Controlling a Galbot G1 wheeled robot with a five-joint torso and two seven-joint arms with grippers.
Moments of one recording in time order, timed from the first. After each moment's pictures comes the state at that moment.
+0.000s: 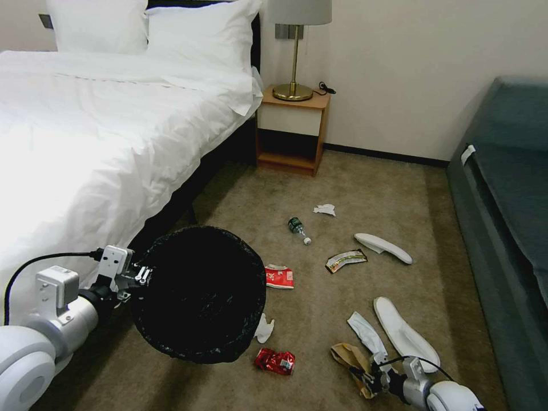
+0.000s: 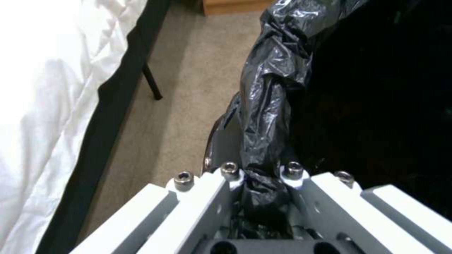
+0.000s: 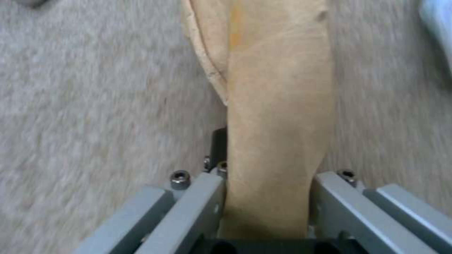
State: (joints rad) left arm 1.65 -0.82 -0.94 -2.44 -0.78 0.74 -0.03; right arm -1.34 0.94 0.25 1.28 0.38 -0.22 -0.57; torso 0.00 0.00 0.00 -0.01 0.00
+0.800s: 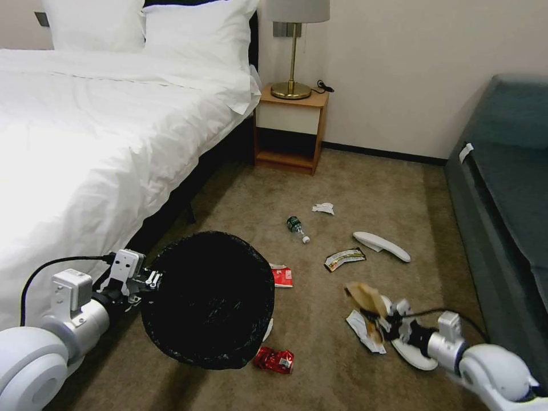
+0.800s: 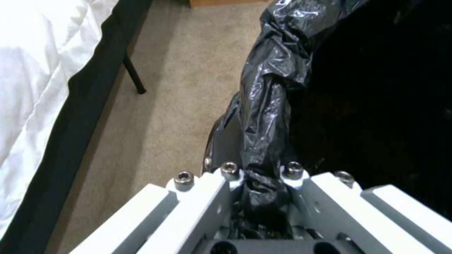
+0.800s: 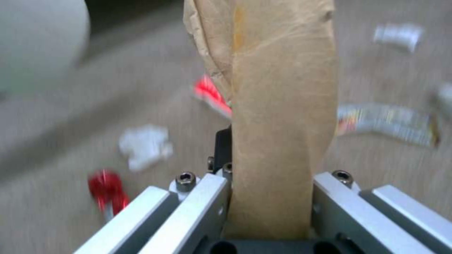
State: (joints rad) left arm 1.62 -0.80 -0.86 -2.43 -0.80 0.74 -0.07; right arm -1.46 0.87 0.60 1.86 0.56 -0.30 -0.53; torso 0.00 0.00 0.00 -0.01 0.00
